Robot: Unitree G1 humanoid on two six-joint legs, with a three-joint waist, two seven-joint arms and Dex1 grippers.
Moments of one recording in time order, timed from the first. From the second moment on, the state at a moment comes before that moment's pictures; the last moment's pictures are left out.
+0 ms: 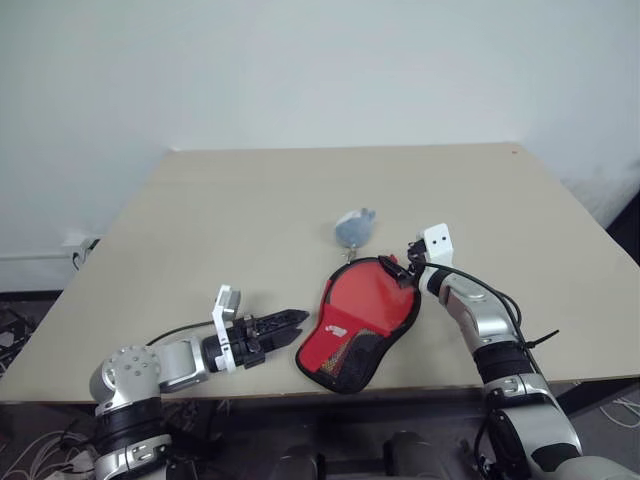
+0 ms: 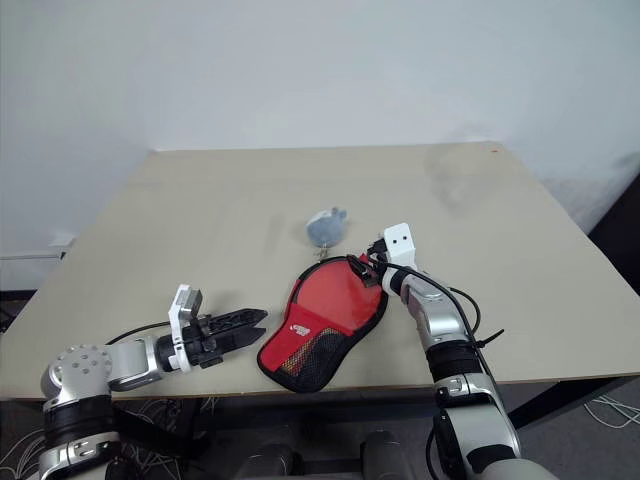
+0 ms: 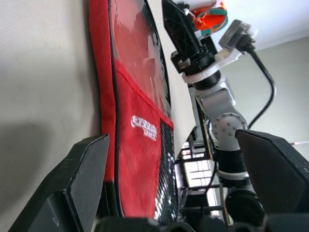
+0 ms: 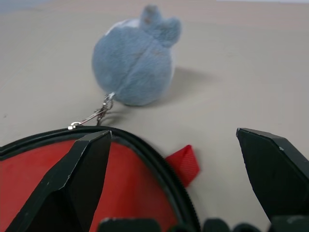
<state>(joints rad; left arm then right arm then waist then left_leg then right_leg) -0.21 0.37 0.50 0.07 -1.00 1.57 -0.63 -0.55 -0.17 0.02 0.47 0.12 0.26 0.46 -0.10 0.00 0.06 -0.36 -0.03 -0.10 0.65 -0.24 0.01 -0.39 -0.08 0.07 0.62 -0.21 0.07</state>
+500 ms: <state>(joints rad) -0.20 0.40 0.45 0.06 -1.03 1.61 -0.62 -0.55 -0.16 0.03 0.47 0.12 0.25 0.46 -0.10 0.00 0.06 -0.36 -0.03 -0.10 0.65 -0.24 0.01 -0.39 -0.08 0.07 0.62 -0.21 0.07</state>
